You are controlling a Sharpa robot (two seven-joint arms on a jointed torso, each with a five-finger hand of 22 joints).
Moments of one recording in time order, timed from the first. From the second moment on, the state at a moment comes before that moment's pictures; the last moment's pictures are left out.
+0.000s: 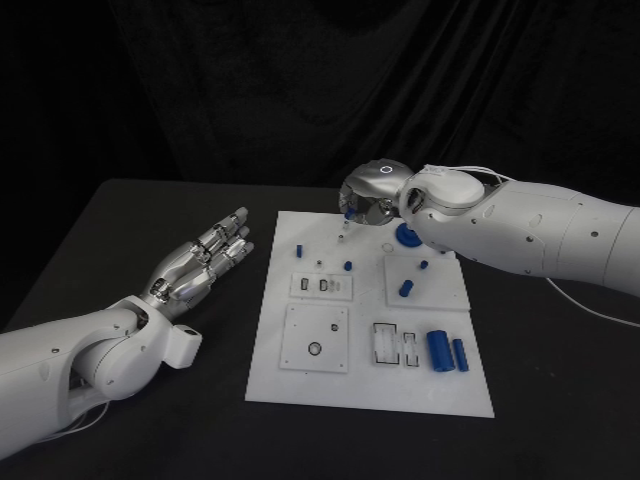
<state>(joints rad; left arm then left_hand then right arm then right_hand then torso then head) 1.19 -0.96 -0.21 1.55 -0.17 -0.06 0.68 1.45 0.25 -0.26 0.29 0.35 0.16 -0.07 0.02 0.02 0.00 0.02 0.01 0.00 0.00 0.06 0.00 0.00 0.16 0.01 0.16 0.00 0.00 1.44 -0.51 -0.22 1.08 -1.65 -0.32 0.08 1.43 -0.12 0.41 0.02 0.28 1.04 0.11 0.22 0.42 1.16 0.07 0.23 0.18 1.43 -0.03 1.35 1.03 0.05 1.46 0.08 1.47 1.31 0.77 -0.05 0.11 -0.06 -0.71</state>
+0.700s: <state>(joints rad) 1.19 -0.96 -0.21 1.55 -0.17 -0.06 0.68 1.45 0.25 -0.26 0.29 0.35 0.16 -0.07 0.02 0.02 0.00 0.03 0.01 0.00 0.00 0.06 0.00 0.00 0.16 0.01 0.16 0.00 0.00 1.42 -0.48 -0.22 1.02 -1.65 -0.29 0.08 1.42 -0.12 0.41 0.01 0.28 1.02 0.11 0.20 0.42 1.17 0.06 0.20 0.18 1.43 -0.03 1.35 1.02 0.05 1.45 0.08 1.47 1.31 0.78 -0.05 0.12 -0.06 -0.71</state>
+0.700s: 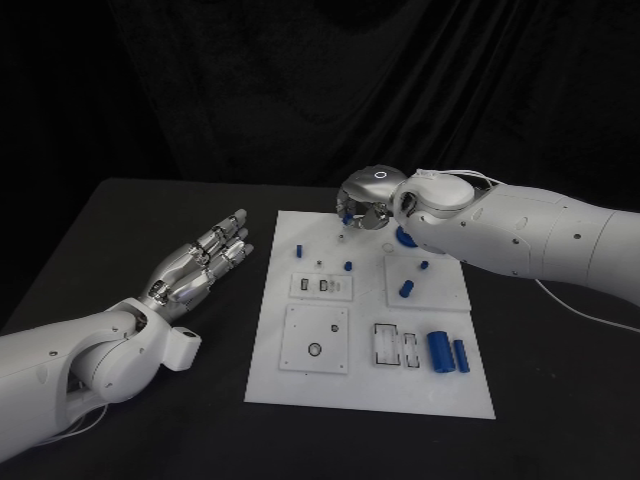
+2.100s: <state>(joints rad) 1.19 -0.96 -0.21 1.54 -0.17 -0.05 0.68 1.45 0.25 -0.26 0.28 0.35 0.16 -0.07 0.02 0.02 0.00 0.03 0.01 0.00 0.00 0.06 0.00 0.00 0.16 0.01 0.17 0.00 0.01 1.41 -0.47 -0.22 1.00 -1.65 -0.25 0.05 1.40 -0.14 0.38 0.02 0.28 0.71 0.06 0.06 0.28 0.77 0.09 0.06 0.14 1.31 0.00 1.26 0.85 0.05 1.35 0.11 1.37 1.31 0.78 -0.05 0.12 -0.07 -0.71</state>
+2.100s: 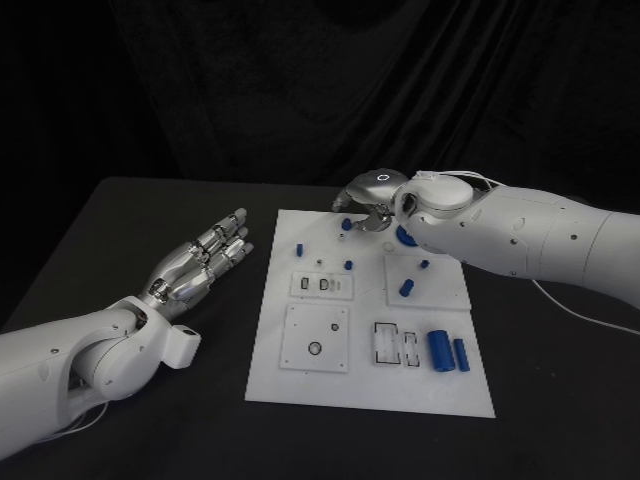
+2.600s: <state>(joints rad) 1.19 -0.98 -0.21 1.54 -0.17 -0.05 0.68 1.46 0.25 -0.25 0.28 0.35 0.16 -0.06 0.02 0.02 0.00 0.03 0.01 0.00 0.00 0.06 0.00 0.00 0.16 0.01 0.17 0.00 0.01 1.47 -0.70 -0.22 1.21 -1.61 -0.39 0.06 1.40 -0.12 0.36 0.05 0.28 0.89 0.12 0.12 0.28 1.03 0.06 0.30 0.42 1.31 -0.03 1.23 0.84 0.07 1.34 0.09 1.34 1.31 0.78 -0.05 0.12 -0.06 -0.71</state>
